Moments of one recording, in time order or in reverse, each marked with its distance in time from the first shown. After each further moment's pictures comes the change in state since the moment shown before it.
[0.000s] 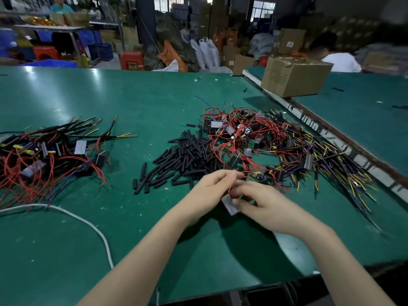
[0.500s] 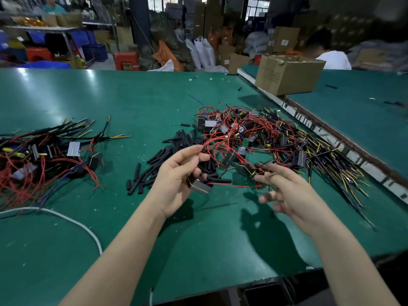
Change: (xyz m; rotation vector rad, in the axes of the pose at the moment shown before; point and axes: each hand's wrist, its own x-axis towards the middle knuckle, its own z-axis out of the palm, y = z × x) left_hand -0.004 0.015 -0.033 -0.609 0.196 0.099; right_hand -0.019 0.016 -0.021 1.013 0.433 0.705
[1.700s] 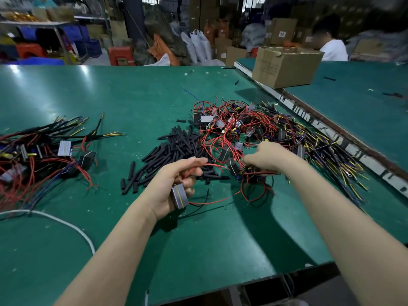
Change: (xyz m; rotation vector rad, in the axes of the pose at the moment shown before) left_hand 0.002 0.000 -0.010 0.141 0.030 -0.346; right_hand 0.080 -0.048 0.019 -1.283 -0.029 -0.037
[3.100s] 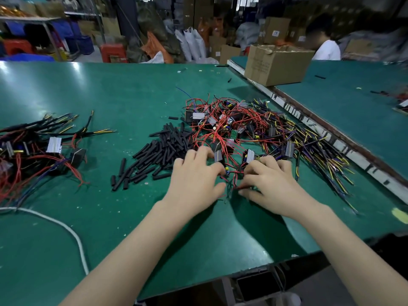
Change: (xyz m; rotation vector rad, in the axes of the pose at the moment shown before) left_hand -0.001 -0.017 0.056 1.892 0.211 0.505; right_hand -0.064 0.051 0.048 -0.361 0.327 -0.555
